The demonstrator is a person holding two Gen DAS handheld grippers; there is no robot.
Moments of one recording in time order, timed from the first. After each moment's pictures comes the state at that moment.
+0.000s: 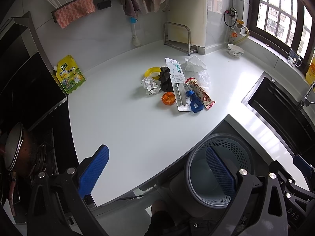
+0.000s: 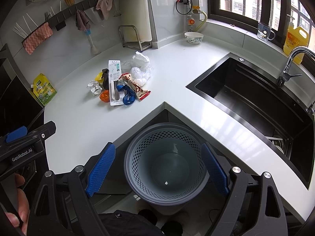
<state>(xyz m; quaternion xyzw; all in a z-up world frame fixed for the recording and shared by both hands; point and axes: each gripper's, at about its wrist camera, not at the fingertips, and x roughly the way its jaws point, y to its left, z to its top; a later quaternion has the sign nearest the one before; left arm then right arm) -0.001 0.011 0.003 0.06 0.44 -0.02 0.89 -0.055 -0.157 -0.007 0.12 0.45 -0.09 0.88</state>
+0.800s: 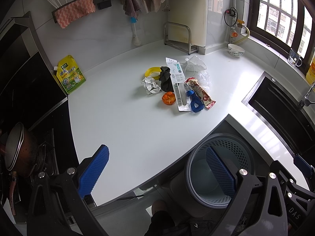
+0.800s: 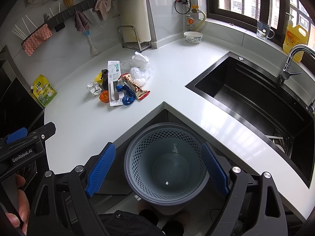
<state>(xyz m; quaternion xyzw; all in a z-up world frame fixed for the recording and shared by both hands) -0.003 0.010 0.001 0.06 0.44 -0.02 0.89 -0.056 -0.158 -0.008 0.12 0.45 -0.09 0.88</state>
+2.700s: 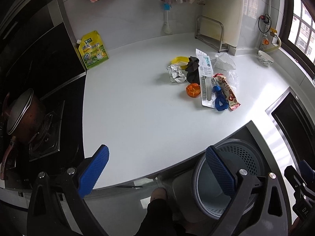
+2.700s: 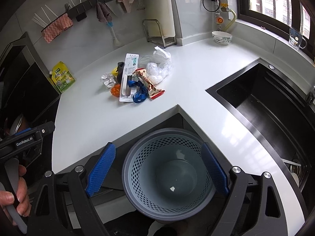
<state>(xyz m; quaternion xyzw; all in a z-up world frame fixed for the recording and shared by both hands) 0.013 0.026 -0.033 0.00 0.46 0.08 0.88 -0.017 -0.198 -0.047 0.10 0.44 0.04 0.89</state>
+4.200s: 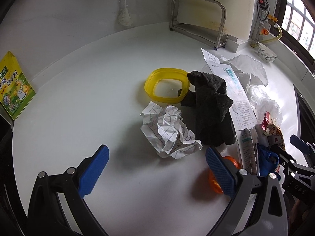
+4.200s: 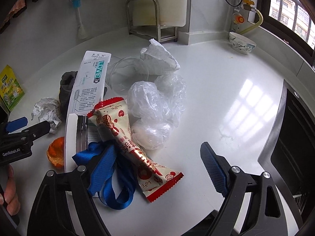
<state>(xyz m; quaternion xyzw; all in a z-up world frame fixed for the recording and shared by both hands) 0.283 0.052 -0.149 0.04 0.47 -0.08 0.88 0.244 -0.146 -0.157 0.04 0.46 -0.05 0.89</state>
